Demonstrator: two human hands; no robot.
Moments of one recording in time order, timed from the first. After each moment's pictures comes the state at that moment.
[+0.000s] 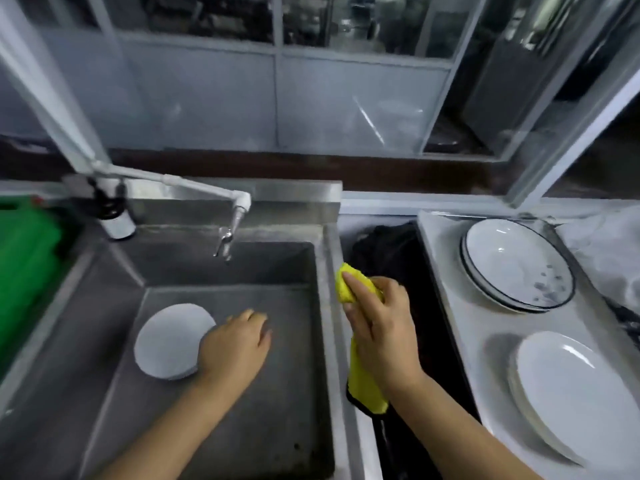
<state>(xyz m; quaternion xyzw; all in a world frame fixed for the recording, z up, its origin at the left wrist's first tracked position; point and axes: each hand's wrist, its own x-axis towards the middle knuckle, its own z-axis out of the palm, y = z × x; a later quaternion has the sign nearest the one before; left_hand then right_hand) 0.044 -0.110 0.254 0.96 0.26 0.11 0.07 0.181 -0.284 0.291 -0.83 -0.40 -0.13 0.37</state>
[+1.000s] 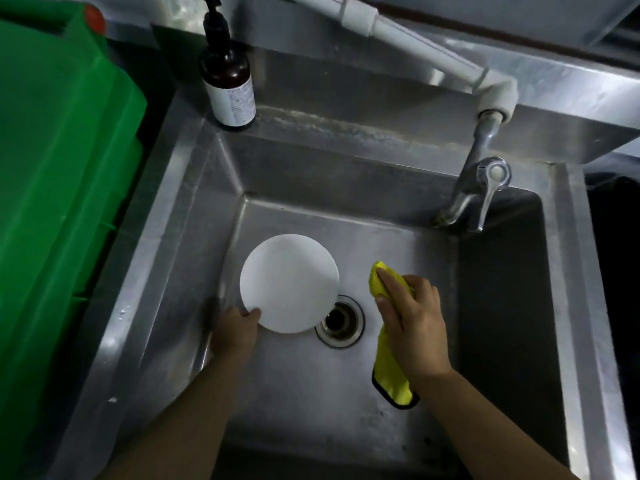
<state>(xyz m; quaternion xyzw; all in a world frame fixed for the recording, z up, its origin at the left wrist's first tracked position) -0.079 0.159 -0.033 0.58 0.69 -0.08 0.42 0.108 -0.012 0.060 -0.87 -0.40 0.06 0.27</state>
